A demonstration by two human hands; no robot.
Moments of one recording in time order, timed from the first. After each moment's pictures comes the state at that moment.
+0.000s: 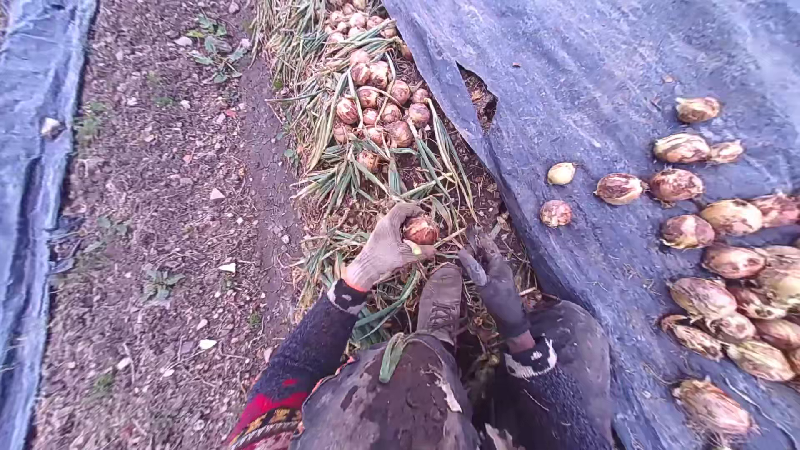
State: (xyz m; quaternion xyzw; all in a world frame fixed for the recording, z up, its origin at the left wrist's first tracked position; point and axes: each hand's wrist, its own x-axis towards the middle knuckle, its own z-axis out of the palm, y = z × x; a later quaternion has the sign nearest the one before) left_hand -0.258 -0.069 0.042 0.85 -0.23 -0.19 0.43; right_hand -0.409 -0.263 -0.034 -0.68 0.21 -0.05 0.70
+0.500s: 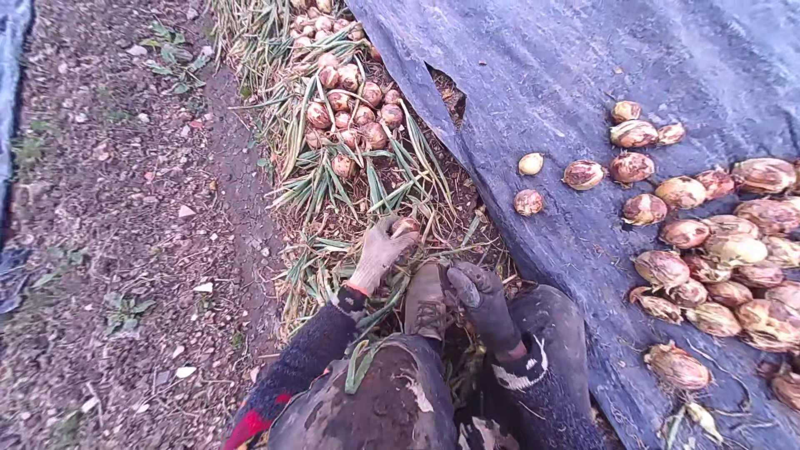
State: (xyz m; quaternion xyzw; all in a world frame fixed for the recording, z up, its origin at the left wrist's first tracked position) left_hand -0.277 -0.080 -0.015 0.89 -0.05 -0.23 0.39; right_hand -0.433 -0.261 0.014 -0.51 0.10 -0.12 0.85
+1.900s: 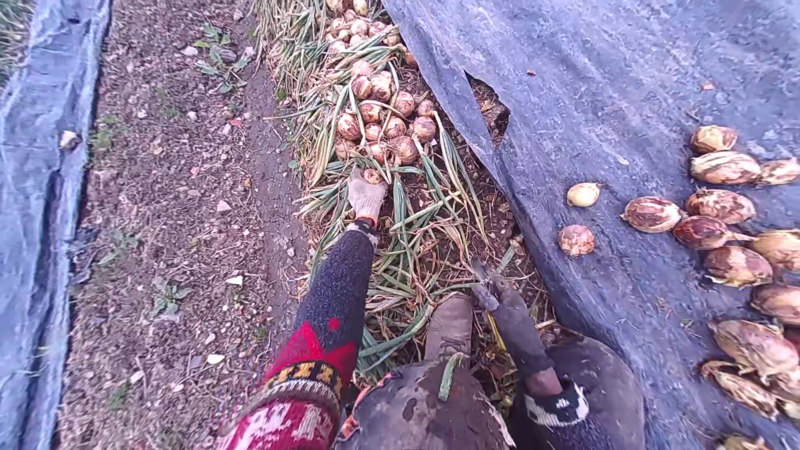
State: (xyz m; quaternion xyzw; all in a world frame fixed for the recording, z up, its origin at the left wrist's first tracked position) left_hand -0.048 -0.038 -0.097 0.98 0.15 0.02 0.13; right_hand -0.398 -0.274 -0.062 -0.61 0.32 0.13 0.72
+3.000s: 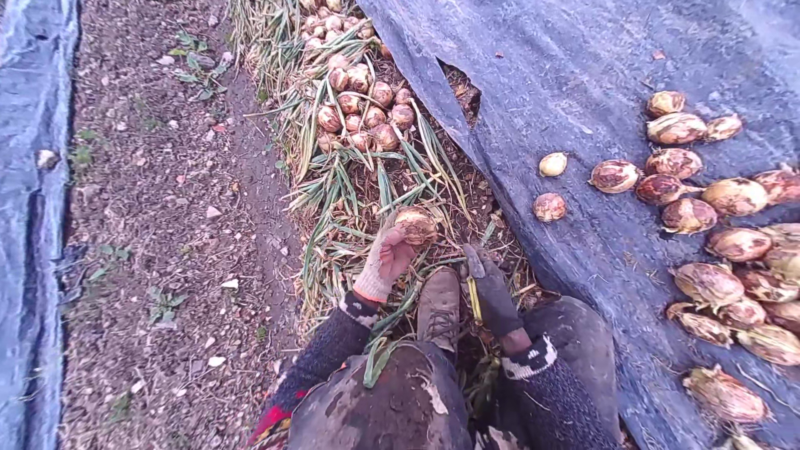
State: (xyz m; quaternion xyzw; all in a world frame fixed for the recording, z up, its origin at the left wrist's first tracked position) left_hand -0.269 -0.082 -0.025 0.42 0.06 -0.31 0.85; right_hand -0.412 -0.259 -0.062 -0.51 0.32 0.03 0.80
